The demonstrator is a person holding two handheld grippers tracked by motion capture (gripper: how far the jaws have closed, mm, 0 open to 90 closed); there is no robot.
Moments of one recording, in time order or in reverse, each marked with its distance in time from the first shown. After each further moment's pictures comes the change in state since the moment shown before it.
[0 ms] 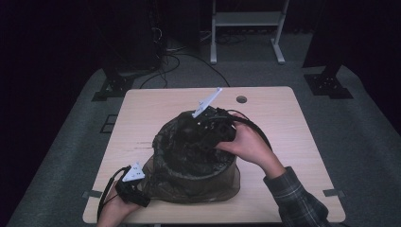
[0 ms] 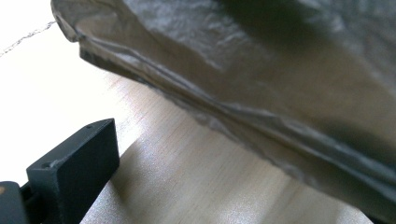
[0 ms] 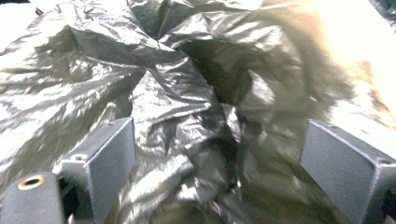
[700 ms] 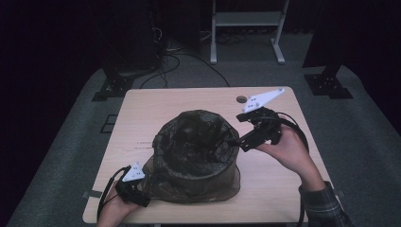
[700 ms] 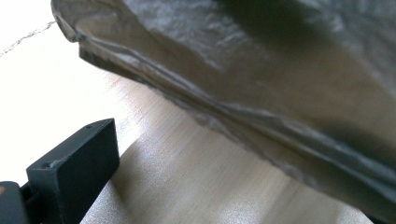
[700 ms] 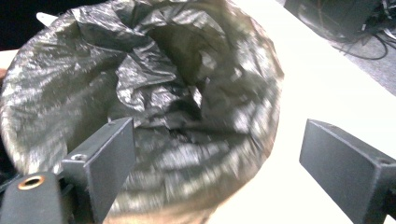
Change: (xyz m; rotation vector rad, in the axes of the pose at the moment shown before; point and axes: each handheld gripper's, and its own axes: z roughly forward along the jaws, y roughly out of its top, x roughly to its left) left arm 0.000 0.000 0.000 0.000 0.000 0.000; right arm -0.017 -0.076 -0.073 -0.195 -0.070 0.105
